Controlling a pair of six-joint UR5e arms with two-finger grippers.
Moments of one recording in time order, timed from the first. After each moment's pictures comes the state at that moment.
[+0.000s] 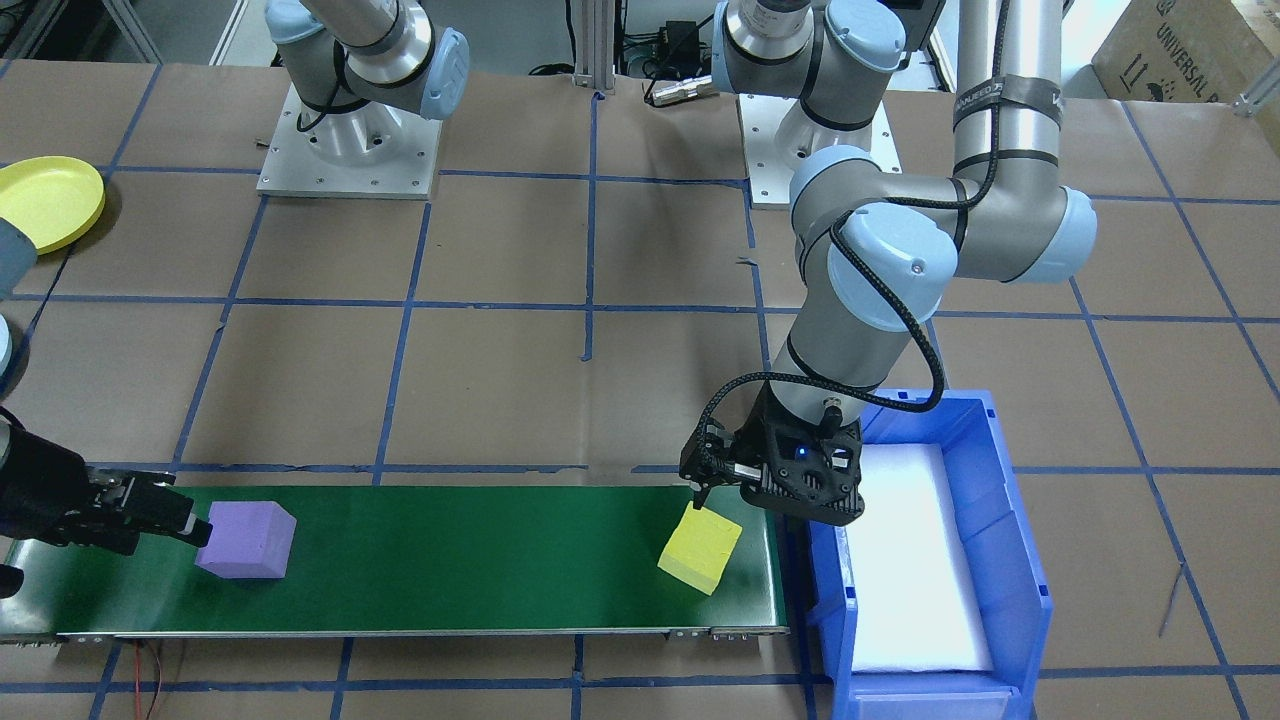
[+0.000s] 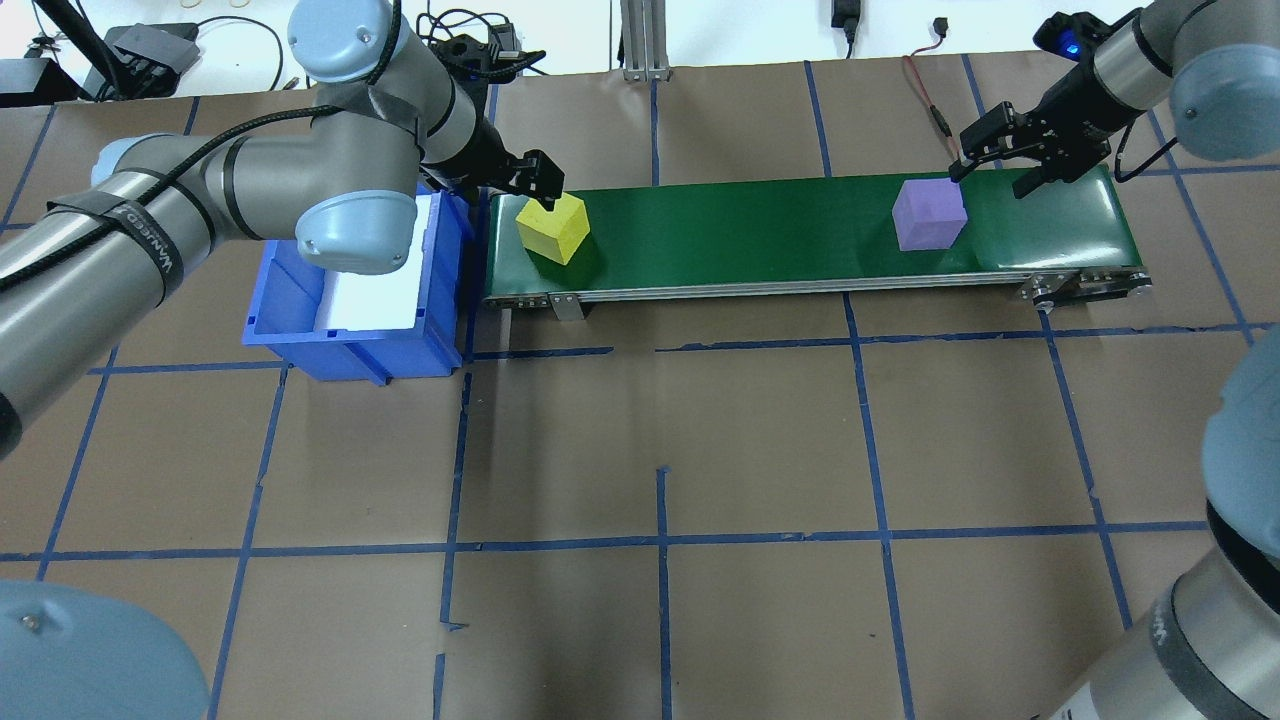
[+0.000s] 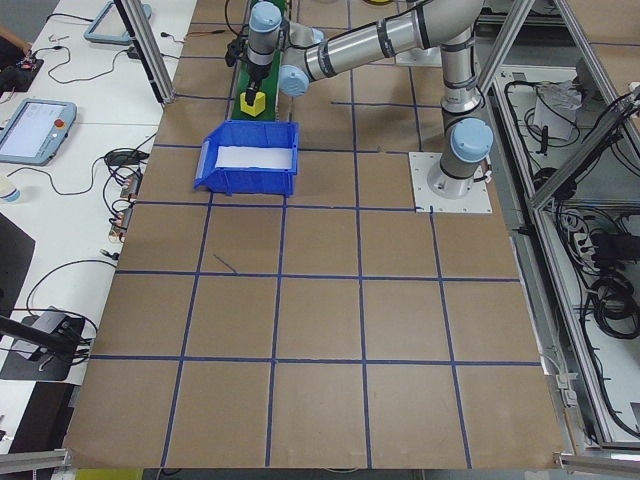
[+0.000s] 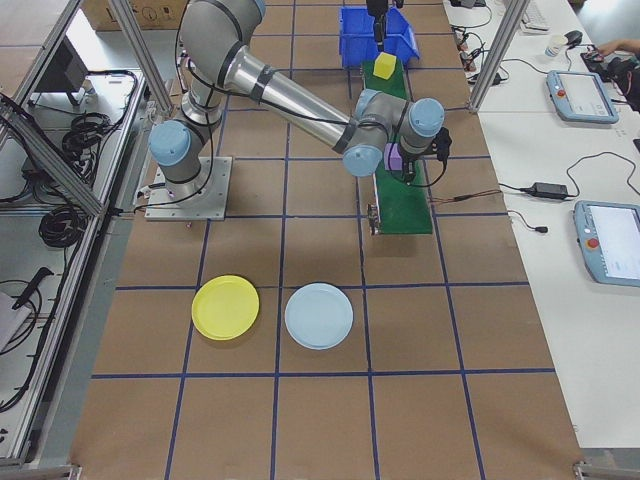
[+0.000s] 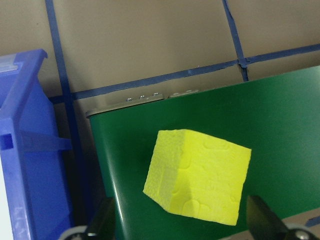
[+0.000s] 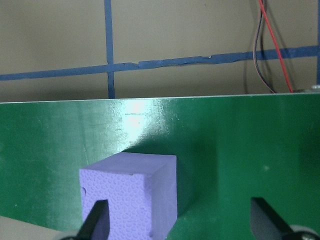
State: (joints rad) left arm -1.65 -1.94 -1.63 -0.86 1.43 0.09; right arm 1.21 -1.09 1.48 -1.90 -1.19 -0.35
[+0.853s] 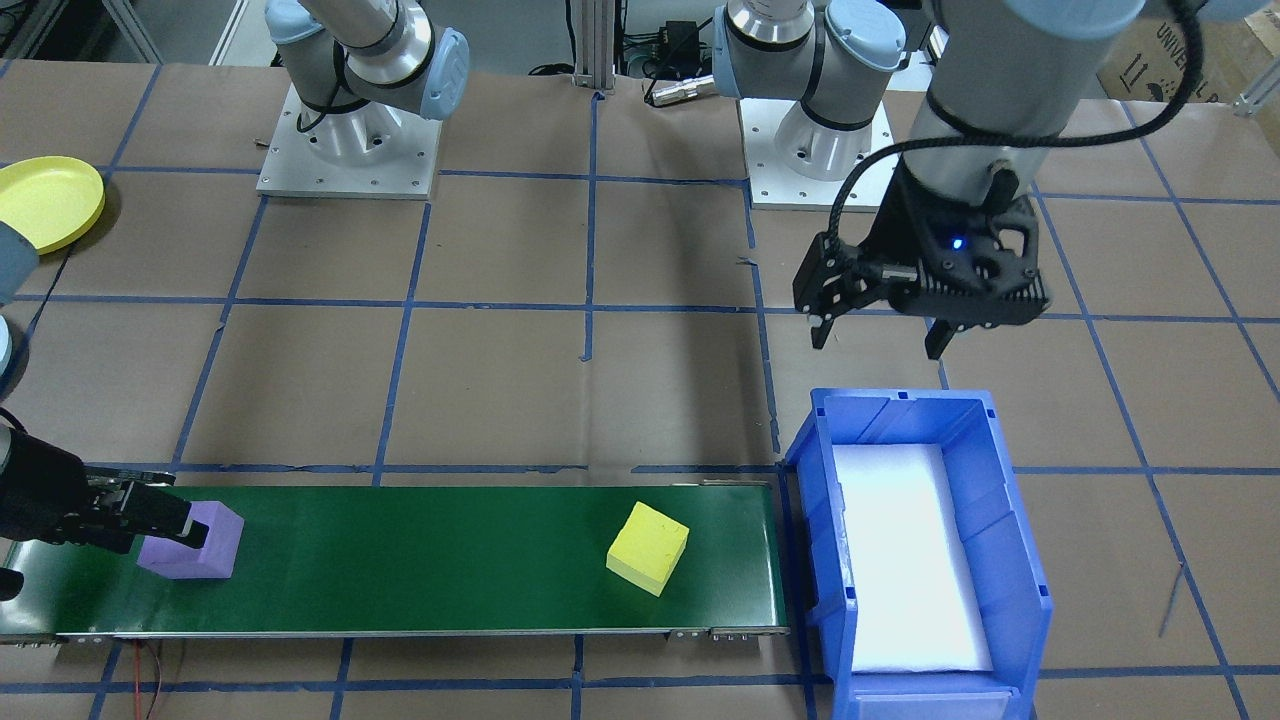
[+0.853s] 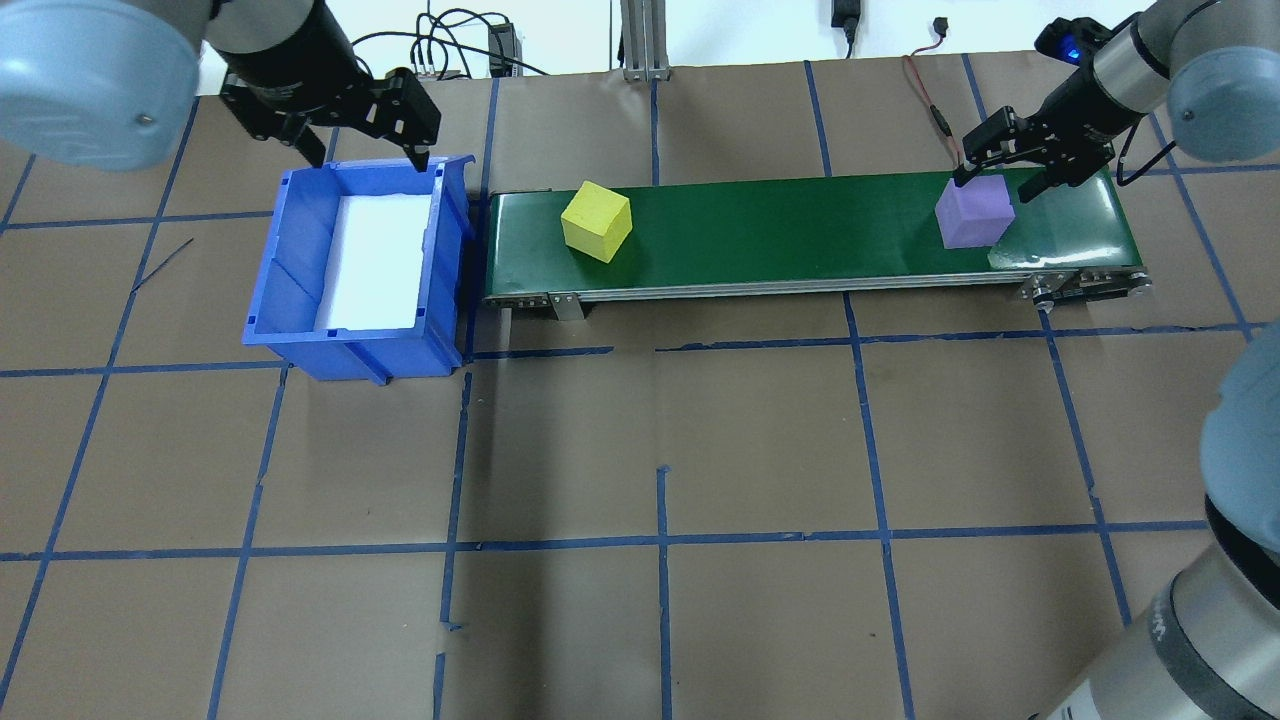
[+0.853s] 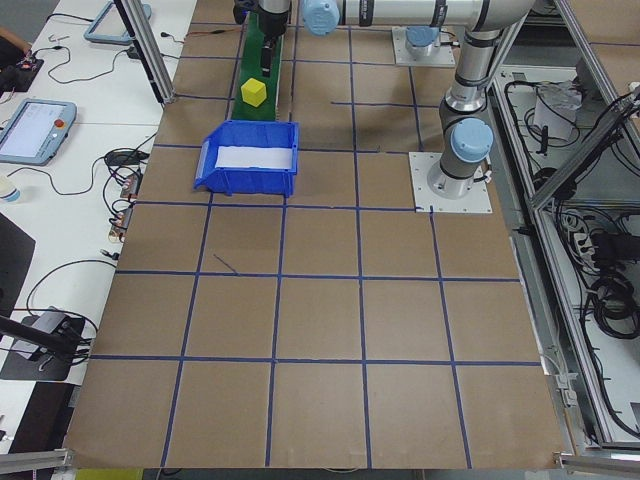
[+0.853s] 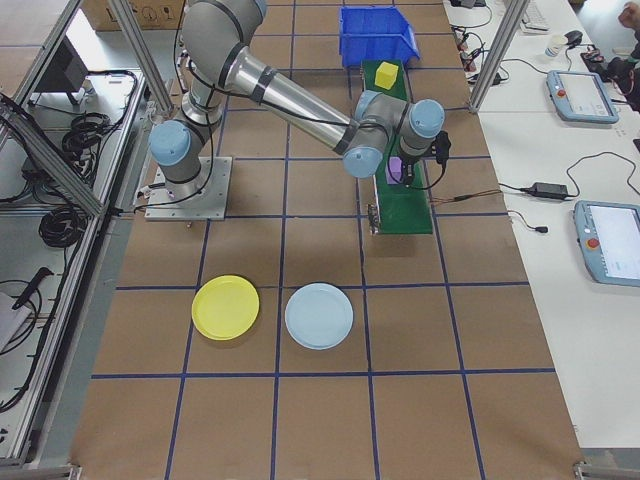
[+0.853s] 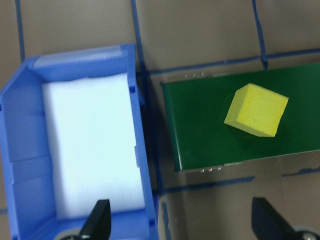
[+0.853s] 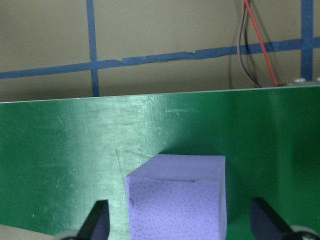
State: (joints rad) left arm -1.58 -1.67 -1.45 -1.51 1.58 0.08; right arm 1.21 -1.08 1.48 -1.91 -1.24 -0.33
